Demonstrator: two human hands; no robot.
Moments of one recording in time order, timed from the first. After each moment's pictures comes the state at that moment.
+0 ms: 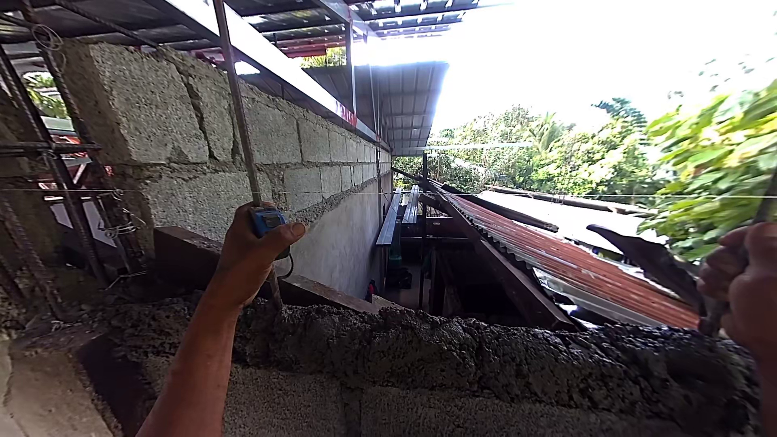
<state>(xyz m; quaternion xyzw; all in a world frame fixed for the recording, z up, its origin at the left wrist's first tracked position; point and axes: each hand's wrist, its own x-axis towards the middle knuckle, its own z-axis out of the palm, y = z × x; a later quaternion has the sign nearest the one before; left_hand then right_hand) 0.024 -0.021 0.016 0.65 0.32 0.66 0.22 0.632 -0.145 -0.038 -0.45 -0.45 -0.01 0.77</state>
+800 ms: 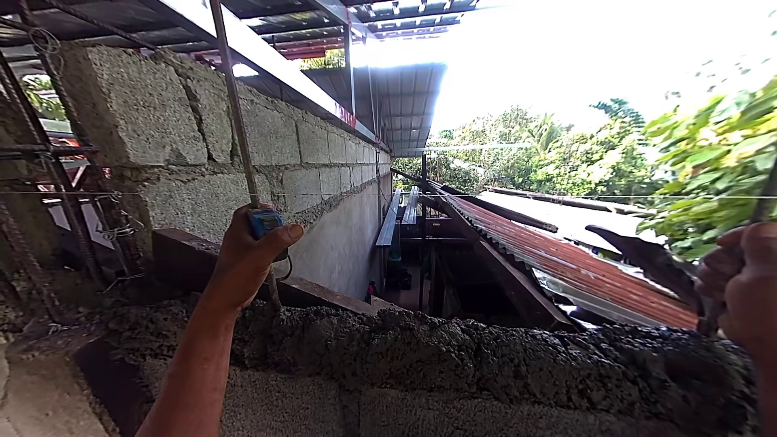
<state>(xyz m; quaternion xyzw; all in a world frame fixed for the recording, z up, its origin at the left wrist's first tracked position) 0.024 -0.020 0.015 0.65 0.32 0.66 0.22 0.634 -0.143 -0.039 -0.46 -0.45 -0.01 0.77</state>
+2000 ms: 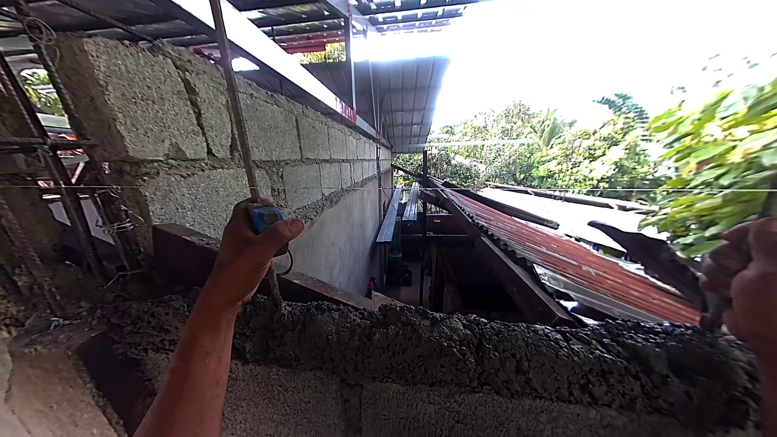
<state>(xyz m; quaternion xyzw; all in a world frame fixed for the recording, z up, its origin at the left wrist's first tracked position) 0.022 -0.021 0.015 0.65 0.32 0.65 0.22 0.645 -0.139 -0.044 -0.46 -0.46 -0.03 0.76</state>
